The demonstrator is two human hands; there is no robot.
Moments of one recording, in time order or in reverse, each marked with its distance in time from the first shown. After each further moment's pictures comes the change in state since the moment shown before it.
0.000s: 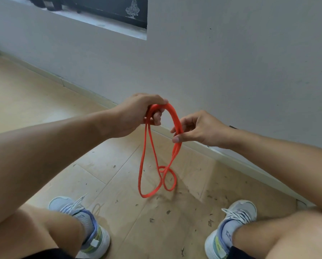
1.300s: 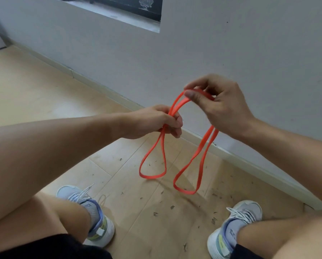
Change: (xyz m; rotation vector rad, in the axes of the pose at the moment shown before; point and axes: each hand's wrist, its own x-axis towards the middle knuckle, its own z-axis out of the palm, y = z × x) left_hand 0.001 -0.025 0.006 0.127 -0.179 -0.096; right_hand -0.002 -0.040 0.001 -0.250 0.503 -0.471
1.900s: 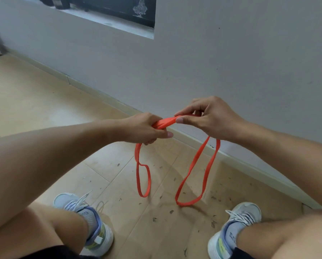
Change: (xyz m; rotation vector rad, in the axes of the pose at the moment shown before) left_hand 0.000 -0.010 -0.015 0.560 0.010 -0.009; right_hand -0.002 0.020 -0.002 -0.031 -0.322 0.137
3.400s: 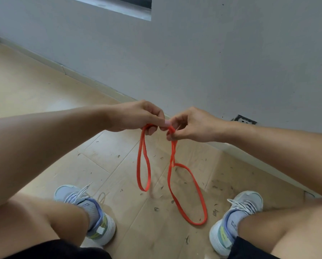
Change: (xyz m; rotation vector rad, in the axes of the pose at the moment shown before) left_hand -0.004 -0.005 -0.006 -0.241 -0.114 -0.009; right_hand 0.002 0.013 0.047 0.128 -0.353 0.257
